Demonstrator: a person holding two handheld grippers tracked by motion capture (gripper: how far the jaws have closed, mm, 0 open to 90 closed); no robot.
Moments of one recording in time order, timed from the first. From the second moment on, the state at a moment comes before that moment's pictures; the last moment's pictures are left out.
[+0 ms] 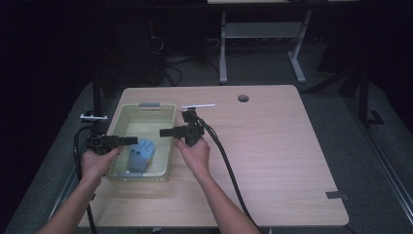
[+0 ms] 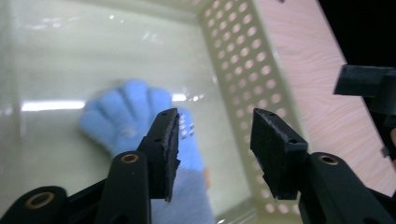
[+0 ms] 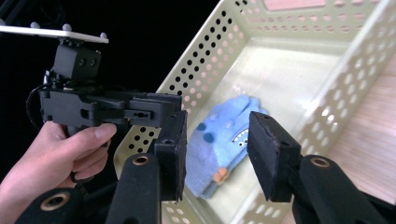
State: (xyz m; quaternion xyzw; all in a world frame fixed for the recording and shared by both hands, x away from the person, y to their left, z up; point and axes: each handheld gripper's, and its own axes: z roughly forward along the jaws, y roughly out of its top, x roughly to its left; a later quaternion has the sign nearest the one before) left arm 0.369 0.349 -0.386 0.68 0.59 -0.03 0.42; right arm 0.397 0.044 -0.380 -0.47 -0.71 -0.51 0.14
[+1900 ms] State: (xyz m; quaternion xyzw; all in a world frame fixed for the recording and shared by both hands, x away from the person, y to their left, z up) left arm 0.359 0.253 -0.368 0.72 0.49 -0.07 0.49; right arm 0.382 -0.106 -0.392 -0.53 -0.65 -0.53 0.11
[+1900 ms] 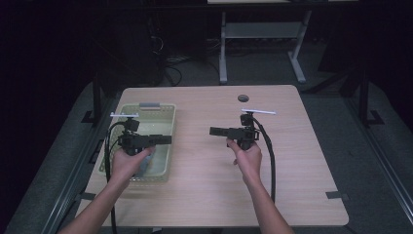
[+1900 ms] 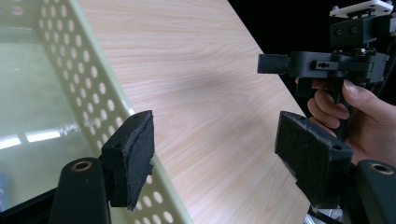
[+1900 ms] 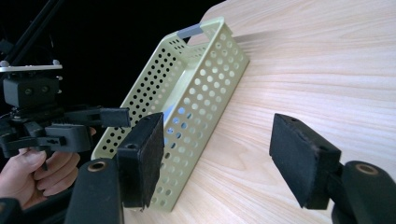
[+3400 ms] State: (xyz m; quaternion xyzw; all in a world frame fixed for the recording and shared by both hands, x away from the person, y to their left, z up) left arm 0.335 0.146 -0.382 0.76 0.41 -0.11 0.50; right arm 0.342 -0.206 -0.418 -0.58 -0.62 -0.53 0.08
